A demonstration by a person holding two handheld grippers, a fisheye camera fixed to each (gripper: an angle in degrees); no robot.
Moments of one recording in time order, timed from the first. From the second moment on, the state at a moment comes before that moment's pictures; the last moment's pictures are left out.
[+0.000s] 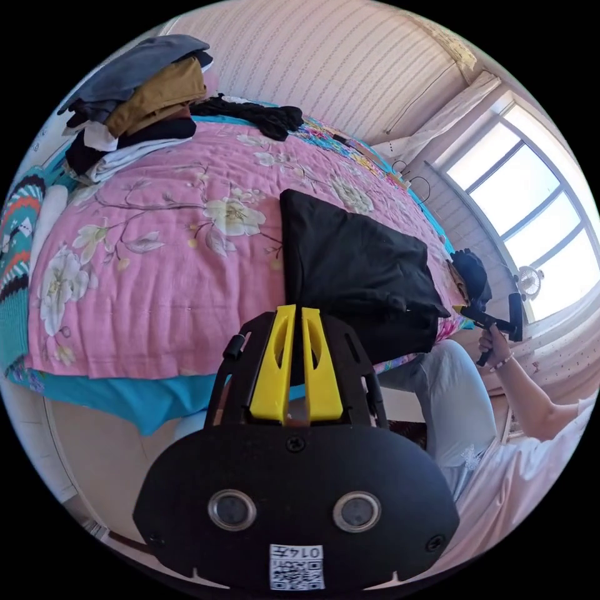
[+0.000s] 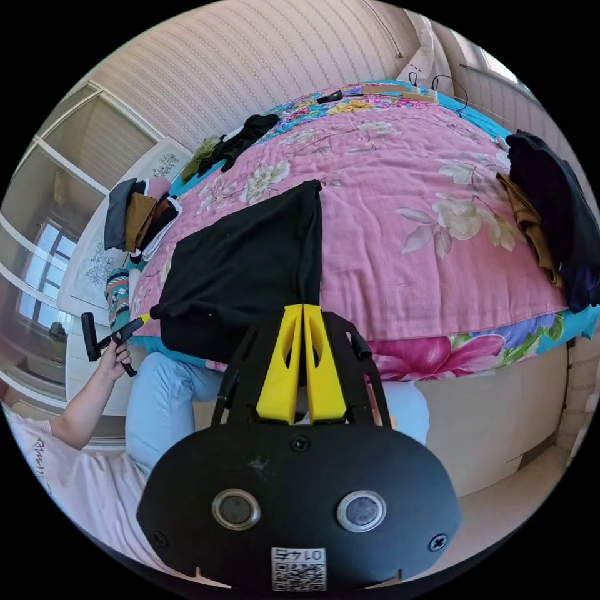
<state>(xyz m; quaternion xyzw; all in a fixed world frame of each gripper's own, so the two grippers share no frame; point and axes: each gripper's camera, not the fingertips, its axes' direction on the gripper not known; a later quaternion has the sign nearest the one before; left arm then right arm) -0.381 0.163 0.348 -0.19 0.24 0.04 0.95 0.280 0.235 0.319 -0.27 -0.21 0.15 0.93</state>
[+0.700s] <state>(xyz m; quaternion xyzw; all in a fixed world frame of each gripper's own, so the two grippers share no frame) -0.374 0.204 0.361 -0.25 0.22 0.00 0.94 0.262 0.273 0.343 -0.33 -0.24 0.23 0.88</state>
